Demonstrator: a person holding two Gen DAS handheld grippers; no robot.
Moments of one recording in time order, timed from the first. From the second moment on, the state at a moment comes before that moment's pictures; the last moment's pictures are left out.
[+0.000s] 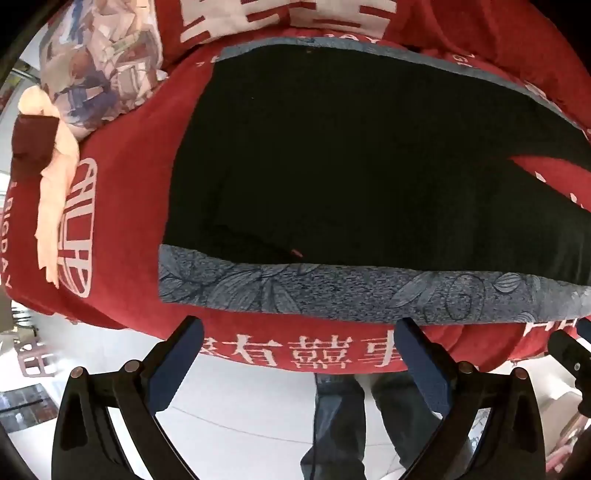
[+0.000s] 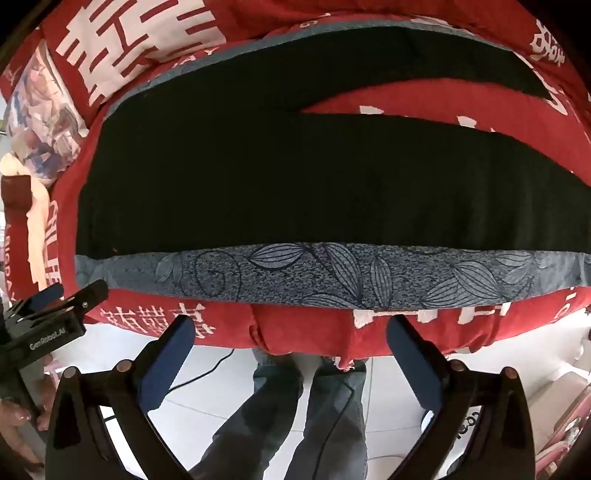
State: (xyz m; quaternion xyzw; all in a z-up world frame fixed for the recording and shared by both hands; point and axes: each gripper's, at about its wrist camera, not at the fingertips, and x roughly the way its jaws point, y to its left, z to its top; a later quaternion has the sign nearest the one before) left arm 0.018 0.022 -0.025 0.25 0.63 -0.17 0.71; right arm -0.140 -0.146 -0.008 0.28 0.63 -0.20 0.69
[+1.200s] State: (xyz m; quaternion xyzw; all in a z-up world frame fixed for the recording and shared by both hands) left arm 0.001 0.017 -0.023 0.25 0.66 -0.14 0.69; right arm -0.142 -0.151 -0.026 0.28 0.65 -0.20 0.68
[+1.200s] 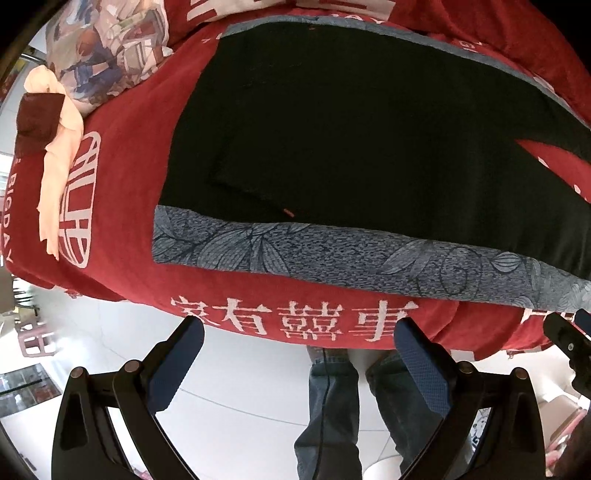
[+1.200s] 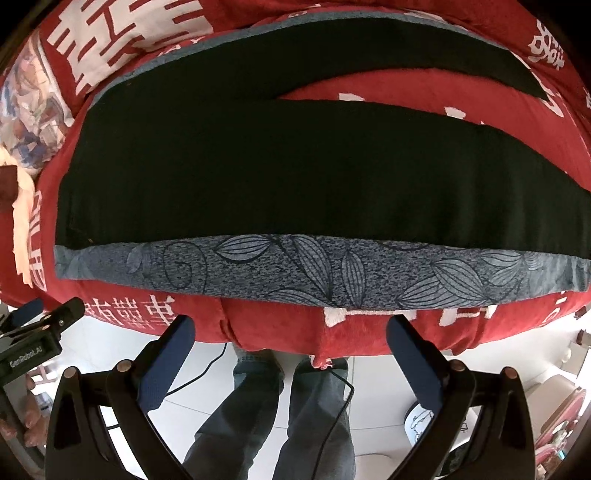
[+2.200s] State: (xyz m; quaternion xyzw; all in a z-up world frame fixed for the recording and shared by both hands) left arm -0.007 -0.002 -0.047 0.25 0.67 -0.12 0.68; right arm -0.152 -0.175 -0.043 0.31 0.66 -0.18 0.66
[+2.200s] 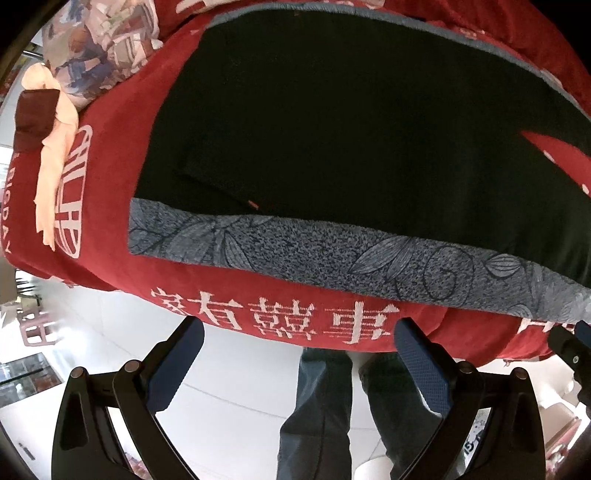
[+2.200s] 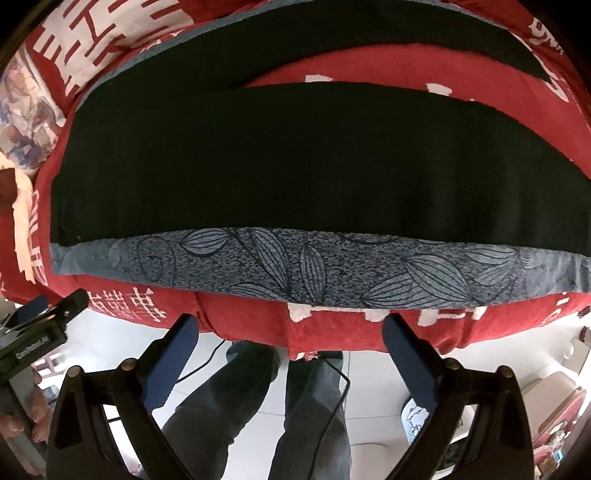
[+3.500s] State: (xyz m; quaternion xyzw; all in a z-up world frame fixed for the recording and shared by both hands) left arm 0.061 0.041 -0.068 0.24 0.68 -0.17 0.67; right arm -0.098 -0.129 -0.044 0.39 0.62 -0.14 0.66
